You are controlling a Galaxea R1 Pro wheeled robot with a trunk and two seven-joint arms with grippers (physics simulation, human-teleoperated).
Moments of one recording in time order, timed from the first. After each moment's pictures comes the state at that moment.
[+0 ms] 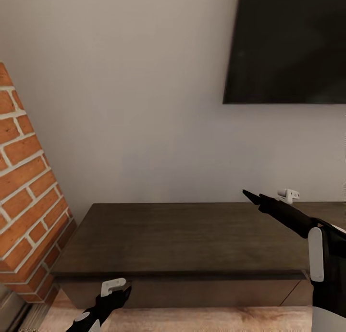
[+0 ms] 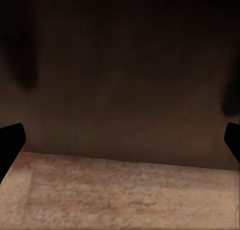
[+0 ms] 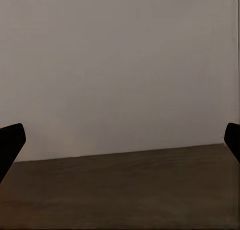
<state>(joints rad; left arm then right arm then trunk) -0.40 0.05 -0.14 -0.41 0.37 -0.09 -0.13 -0.50 -0.06 -0.48 -1.62 -0.14 0.80 0.71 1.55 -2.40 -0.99</state>
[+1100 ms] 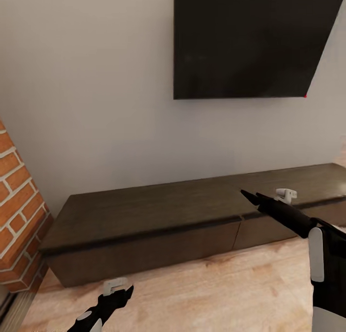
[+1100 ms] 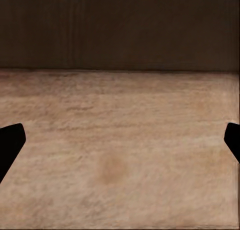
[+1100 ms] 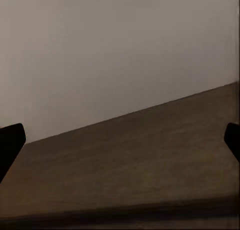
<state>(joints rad) -0.40 0.04 -0.14 -0.42 0.37 -0.07 -0.14 -0.50 -0.06 -0.48 -1.62 -0.14 0.80 0.79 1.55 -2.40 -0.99</state>
